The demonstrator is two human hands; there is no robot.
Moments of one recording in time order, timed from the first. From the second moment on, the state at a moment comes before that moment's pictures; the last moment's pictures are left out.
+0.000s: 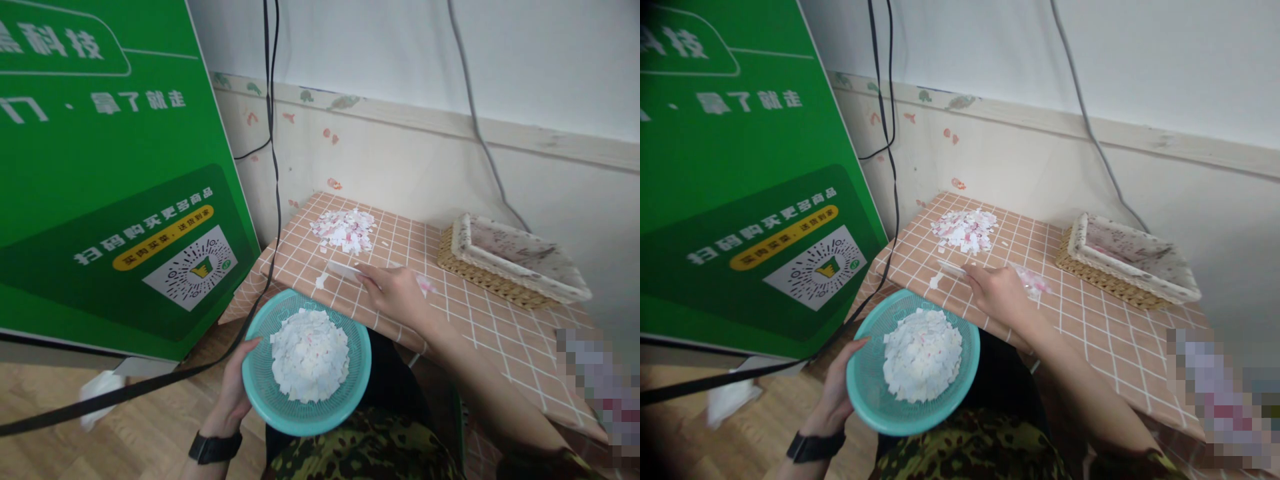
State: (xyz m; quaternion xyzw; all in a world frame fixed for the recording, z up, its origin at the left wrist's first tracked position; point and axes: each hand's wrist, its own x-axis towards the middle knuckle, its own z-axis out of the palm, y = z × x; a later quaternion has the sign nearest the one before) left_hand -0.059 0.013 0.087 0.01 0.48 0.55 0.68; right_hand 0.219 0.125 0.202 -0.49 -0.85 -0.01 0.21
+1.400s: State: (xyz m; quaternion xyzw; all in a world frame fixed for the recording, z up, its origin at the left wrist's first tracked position) left_hand -0.061 0.012 0.080 0.03 0.48 0.55 0.68; right_hand 0.243 0.144 0.202 -0.38 -0.88 0.16 0.23
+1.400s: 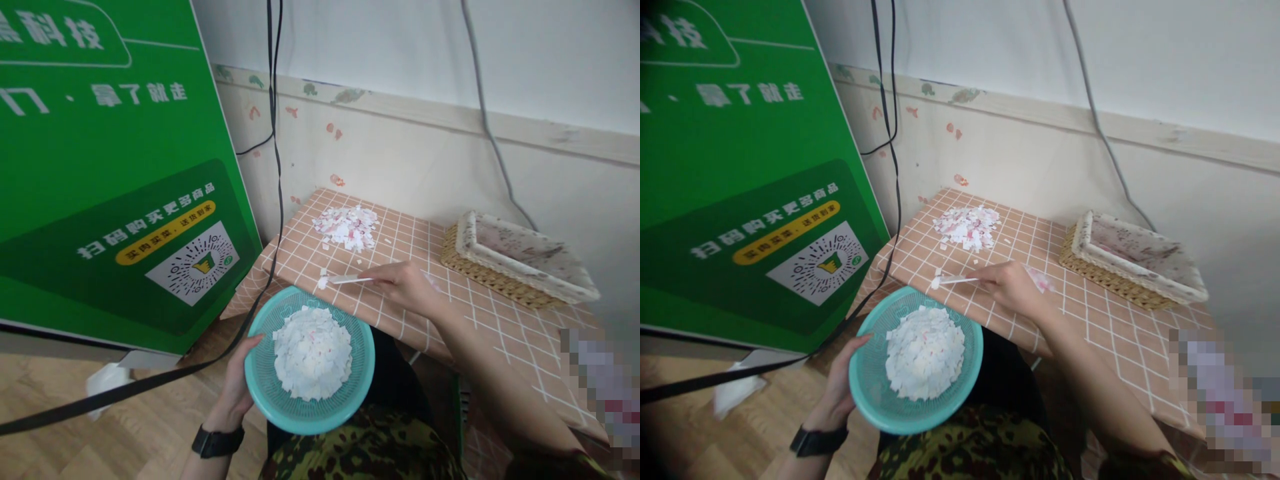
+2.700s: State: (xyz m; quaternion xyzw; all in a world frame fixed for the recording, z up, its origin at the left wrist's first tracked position) left_hand -0.065 0.012 0.089 0.03 0.48 0.58 0.66; right_hand 0.224 0.168 0.169 -0.50 -0.67 0.41 0.37
